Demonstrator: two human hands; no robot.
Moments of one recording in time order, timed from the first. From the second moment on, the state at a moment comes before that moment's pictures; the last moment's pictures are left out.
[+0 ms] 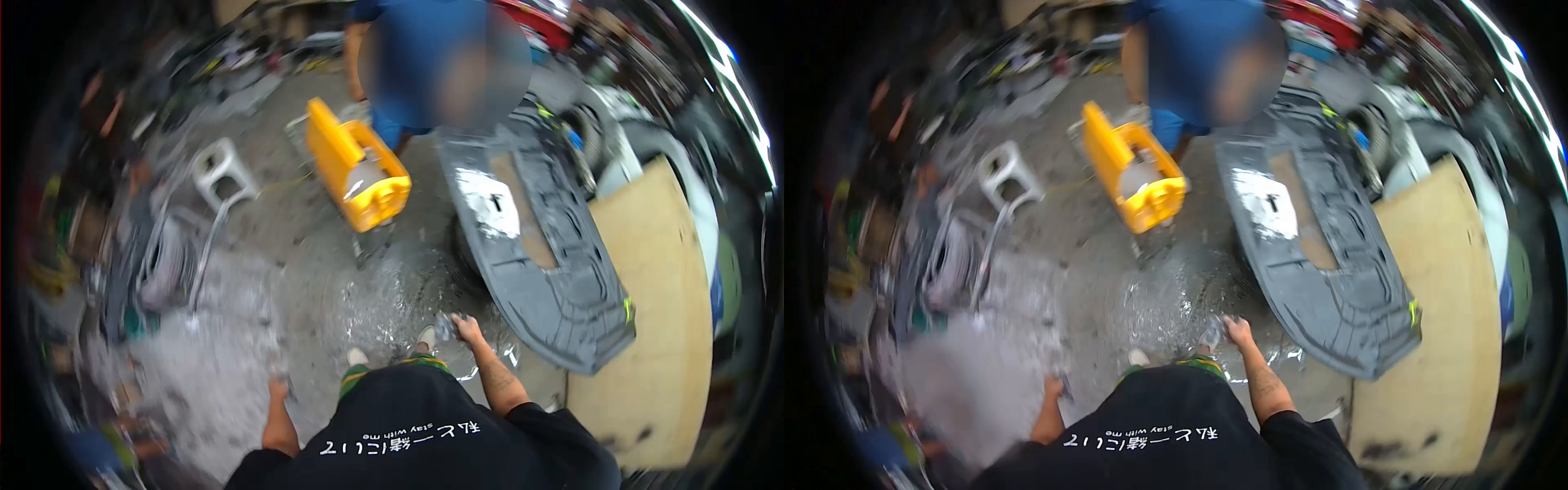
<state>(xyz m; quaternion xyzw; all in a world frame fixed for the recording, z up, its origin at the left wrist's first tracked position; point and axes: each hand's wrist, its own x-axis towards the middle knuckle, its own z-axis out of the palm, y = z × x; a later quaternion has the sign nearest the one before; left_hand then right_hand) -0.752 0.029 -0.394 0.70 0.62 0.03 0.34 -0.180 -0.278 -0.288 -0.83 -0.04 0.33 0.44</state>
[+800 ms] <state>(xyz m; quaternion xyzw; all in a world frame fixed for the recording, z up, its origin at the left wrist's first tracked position) -0.483 0.151 -0.305 0.85 0.38 -0.32 0.19 -0.294 -0.586 -0.335 -0.72 0.43 0.21 0.50</state>
